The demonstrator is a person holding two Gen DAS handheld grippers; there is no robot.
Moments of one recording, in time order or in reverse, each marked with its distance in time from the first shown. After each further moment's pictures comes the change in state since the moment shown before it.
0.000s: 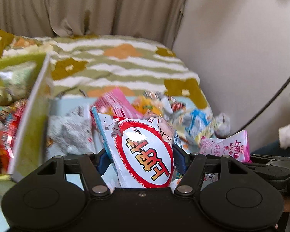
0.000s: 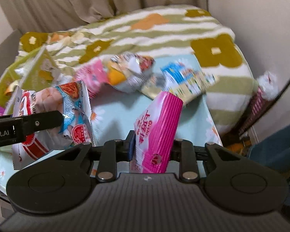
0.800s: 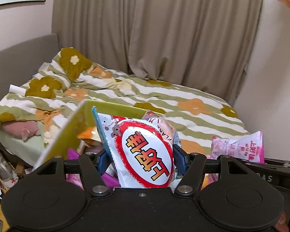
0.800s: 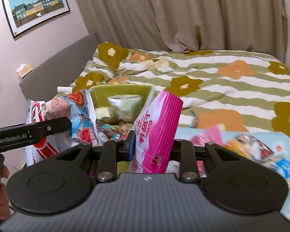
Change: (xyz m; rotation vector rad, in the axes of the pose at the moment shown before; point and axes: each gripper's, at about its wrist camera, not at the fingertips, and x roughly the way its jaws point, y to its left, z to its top) left arm -0.121 0.153 0.048 -0.208 -0.246 0.320; right arm -0.009 0.189 0.090 -0.239 -0.134 0.366
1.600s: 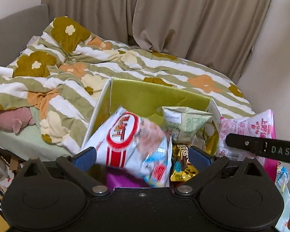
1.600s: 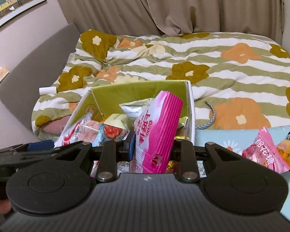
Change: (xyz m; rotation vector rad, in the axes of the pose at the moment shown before) left arm 0.101 0.119 0.016 0.011 0.192 -0.087; right arm 0.127 0.090 0.027 0.103 0.102 -0.144
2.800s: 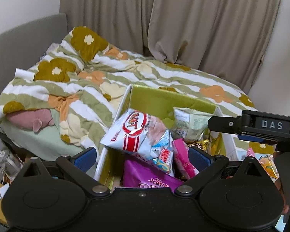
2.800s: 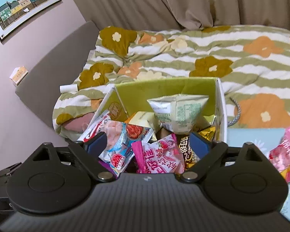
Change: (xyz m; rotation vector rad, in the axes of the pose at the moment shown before) left arm -0.050 -0.003 -0.013 -0.023 -0.079 0.099; right arm 0.000 0.012 0.007 0.004 -0.003 0.147
